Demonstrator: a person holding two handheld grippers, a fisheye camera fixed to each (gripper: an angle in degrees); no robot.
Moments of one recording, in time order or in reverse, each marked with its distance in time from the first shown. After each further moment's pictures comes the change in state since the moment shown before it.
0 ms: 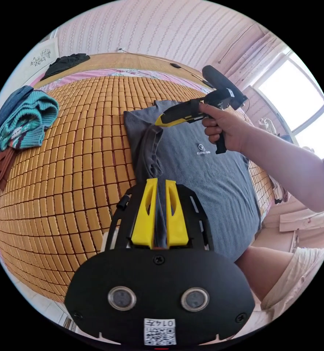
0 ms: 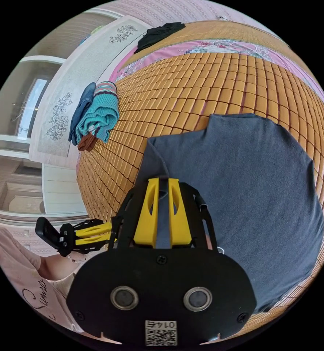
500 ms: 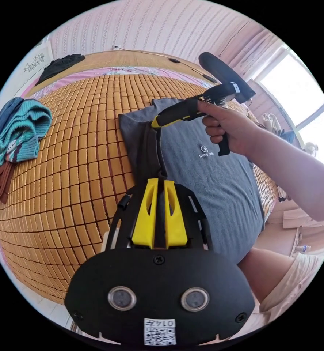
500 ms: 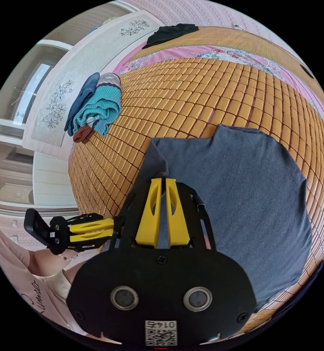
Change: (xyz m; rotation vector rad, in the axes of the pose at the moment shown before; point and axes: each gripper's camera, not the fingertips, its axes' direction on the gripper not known) left arm 0.024 -0.043 0.070 -0.071 -0.005 0.047; right arm -0.020 0.014 -0.023 -0.035 0.091 -0.083
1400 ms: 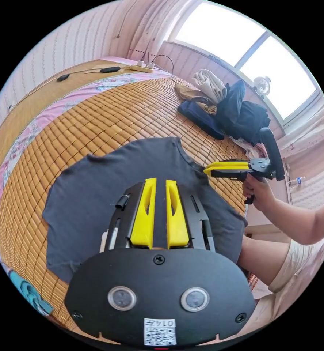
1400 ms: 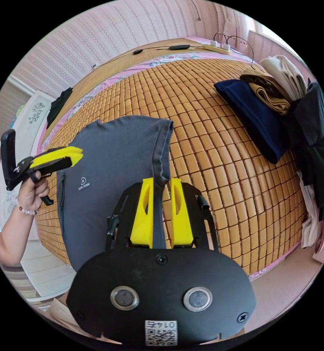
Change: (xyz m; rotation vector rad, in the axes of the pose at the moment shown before) left arm 0.213 -0.221 0.138 -0.095 0.220 0.604; right arm 0.127 0.359 -0.178 0.361 0.307 0.717
